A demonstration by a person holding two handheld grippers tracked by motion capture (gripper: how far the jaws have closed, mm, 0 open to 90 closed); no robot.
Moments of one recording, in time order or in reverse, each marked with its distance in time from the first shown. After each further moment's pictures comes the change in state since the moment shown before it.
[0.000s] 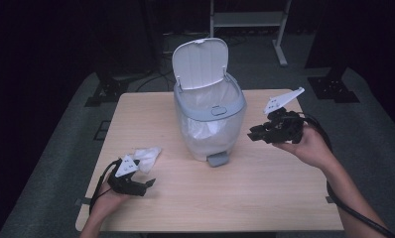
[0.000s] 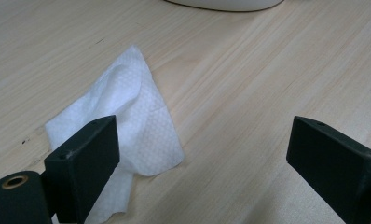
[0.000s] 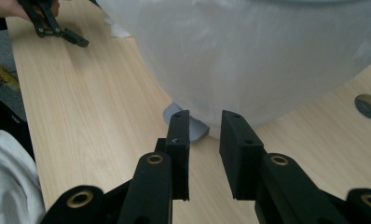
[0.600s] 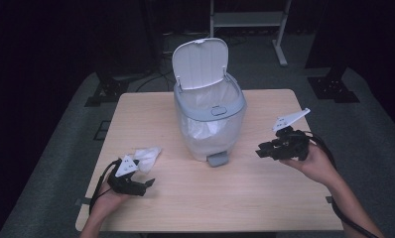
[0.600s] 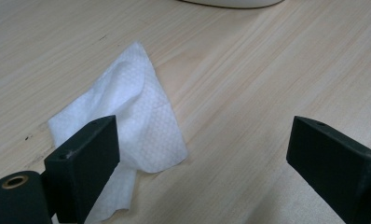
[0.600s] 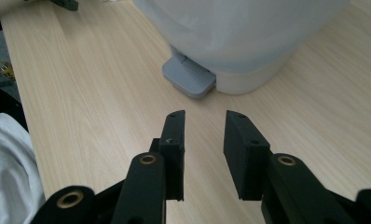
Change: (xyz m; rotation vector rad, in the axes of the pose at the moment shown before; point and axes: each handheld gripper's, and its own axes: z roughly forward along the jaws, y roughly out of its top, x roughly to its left) left arm 0.001 -0.001 0.000 0.011 0.011 0.002; right arm -0.009 -0.062 0.020 0.030 0.031 0.089
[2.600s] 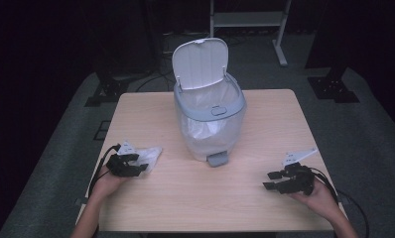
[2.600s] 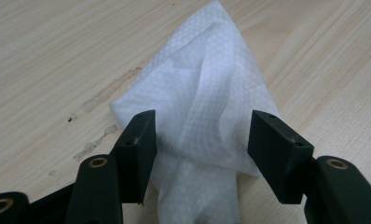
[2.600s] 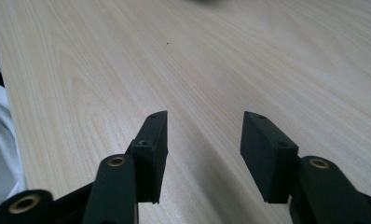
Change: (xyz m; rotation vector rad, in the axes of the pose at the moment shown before) left arm 0.052 0.005 0.030 0.144 -0.004 -0.096; right arm 0.005 -0.108 0.043 -0.016 0.044 0.116
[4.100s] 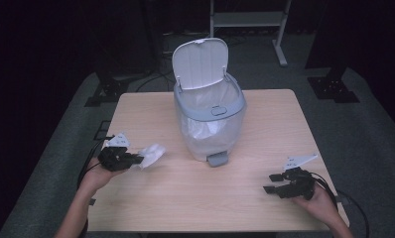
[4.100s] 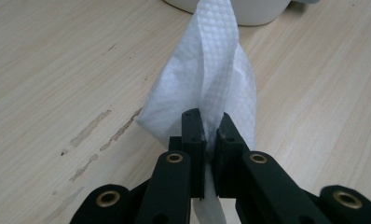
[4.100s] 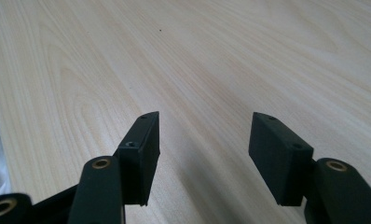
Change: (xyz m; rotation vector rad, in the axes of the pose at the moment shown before) left arm -0.005 0.042 -0.059 0.002 -0.161 0.071; right arm 0.001 -0.014 0.006 -0.014 -0.023 0.020
